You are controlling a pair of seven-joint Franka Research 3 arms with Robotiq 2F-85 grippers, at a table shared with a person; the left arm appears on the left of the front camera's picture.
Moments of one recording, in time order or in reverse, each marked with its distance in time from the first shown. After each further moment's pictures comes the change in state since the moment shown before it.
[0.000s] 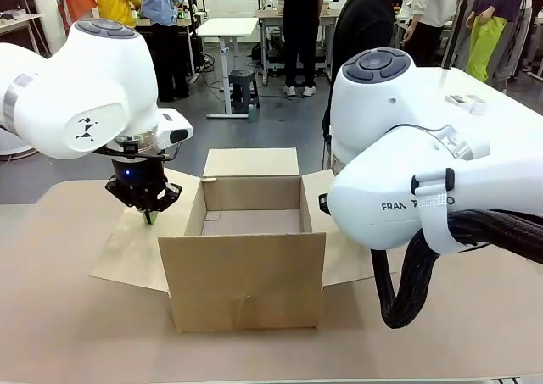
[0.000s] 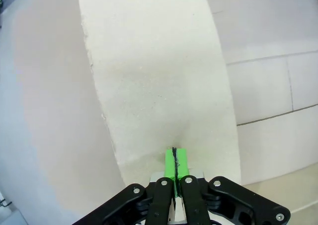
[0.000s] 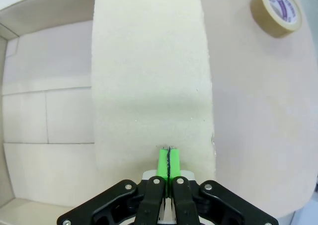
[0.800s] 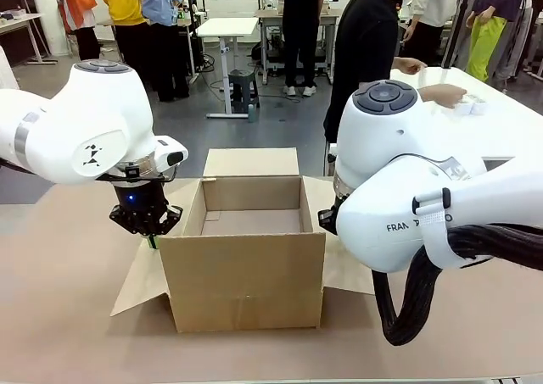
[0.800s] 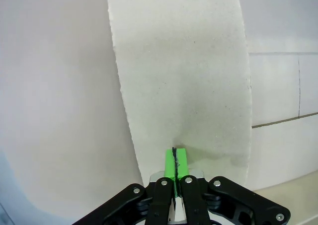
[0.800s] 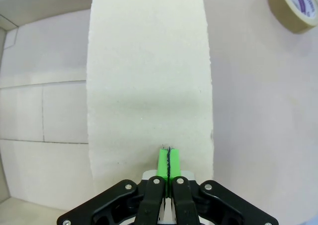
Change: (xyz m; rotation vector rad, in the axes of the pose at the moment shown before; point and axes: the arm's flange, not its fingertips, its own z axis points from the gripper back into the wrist) left arm -0.005 0.005 -0.052 -0.087 0.085 0.089; right arm -0.013 0.000 -0.032 0.057 0.008 0.010
